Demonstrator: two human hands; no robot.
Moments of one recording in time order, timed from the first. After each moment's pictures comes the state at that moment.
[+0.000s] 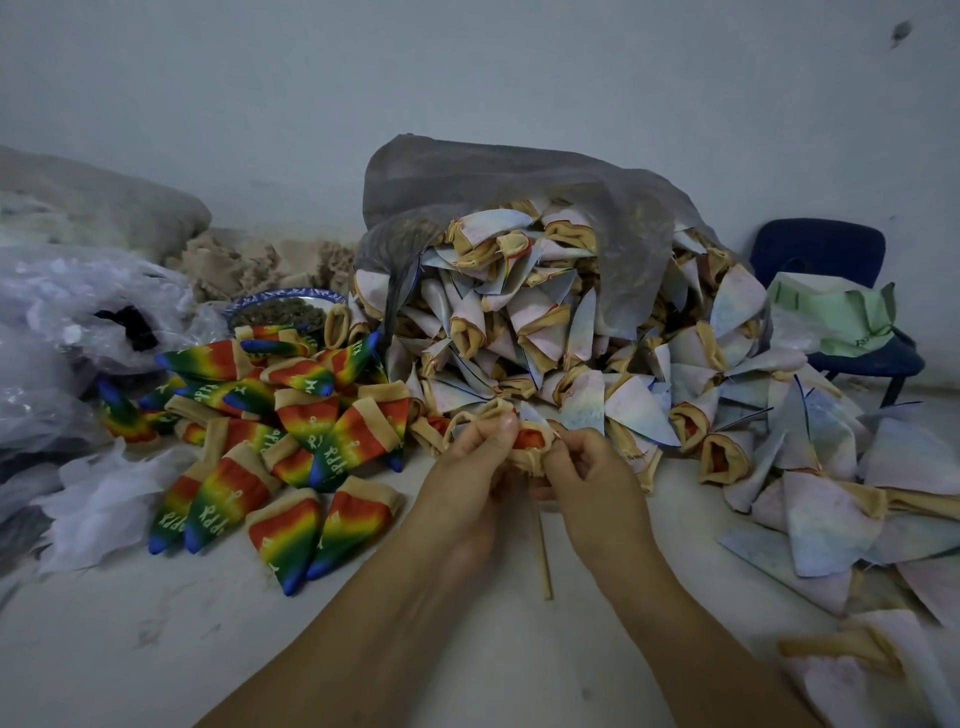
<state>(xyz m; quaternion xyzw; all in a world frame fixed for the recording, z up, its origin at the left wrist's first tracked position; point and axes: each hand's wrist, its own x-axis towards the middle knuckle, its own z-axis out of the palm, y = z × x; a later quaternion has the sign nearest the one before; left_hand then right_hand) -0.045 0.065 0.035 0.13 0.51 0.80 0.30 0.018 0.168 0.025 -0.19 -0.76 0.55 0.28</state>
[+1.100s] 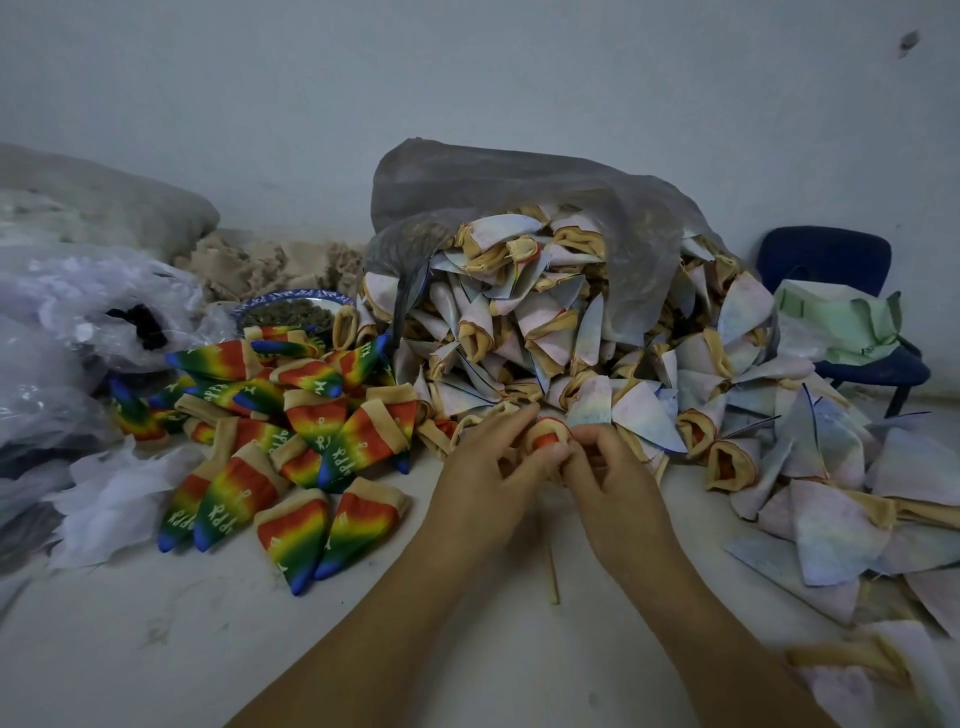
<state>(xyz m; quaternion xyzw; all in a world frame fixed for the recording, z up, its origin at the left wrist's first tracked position) -0.046 0.060 0.034 0.35 0.76 0.54 0.00 0.024 0.180 0.029 -0.13 -0.82 0.46 0.31</state>
